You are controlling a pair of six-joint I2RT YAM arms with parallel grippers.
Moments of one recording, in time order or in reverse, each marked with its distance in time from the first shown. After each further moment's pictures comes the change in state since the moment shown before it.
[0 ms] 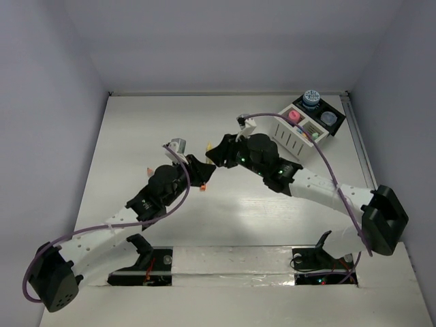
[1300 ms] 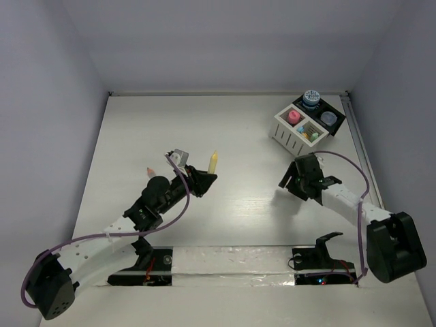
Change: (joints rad) left arm -0.004 -0.102 -0.161 0.170 0.171 0.177; right arm -0.534 -0.269 -0.472 -0.564 0.106 0.180
